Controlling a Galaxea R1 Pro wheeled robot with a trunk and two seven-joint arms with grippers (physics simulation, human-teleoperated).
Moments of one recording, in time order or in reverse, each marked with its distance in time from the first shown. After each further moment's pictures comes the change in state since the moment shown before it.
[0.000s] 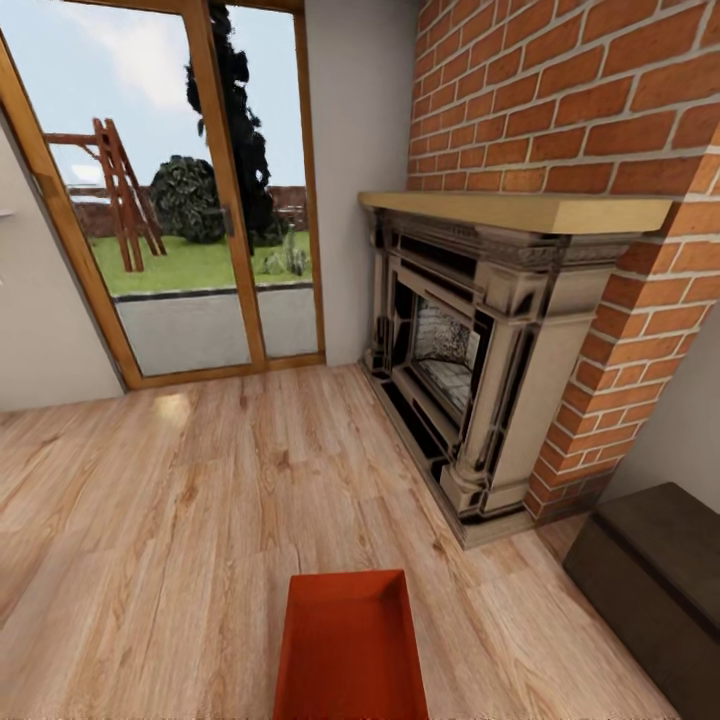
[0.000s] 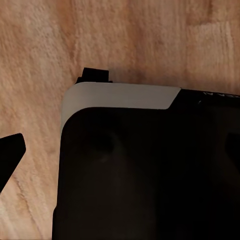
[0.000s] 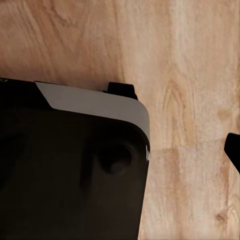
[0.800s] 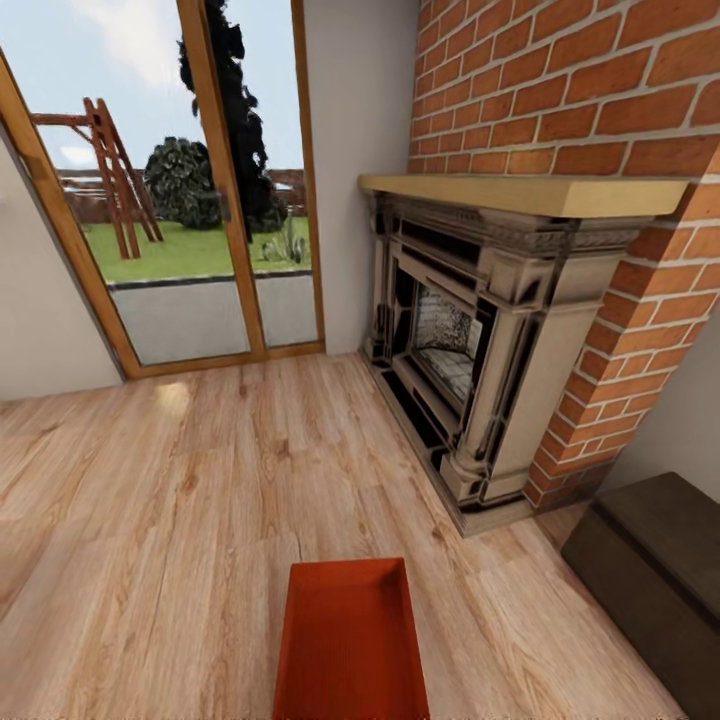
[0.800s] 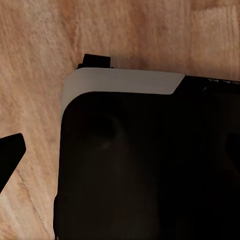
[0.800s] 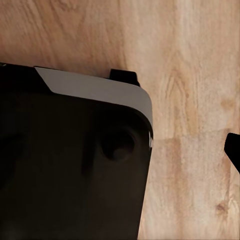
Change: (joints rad) left arm 0.000 0.000 0.000 0.000 0.000 0.000 0.000; right arm 0.000 0.000 0.000 0.000 0.000 0.000 0.000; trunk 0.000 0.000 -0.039
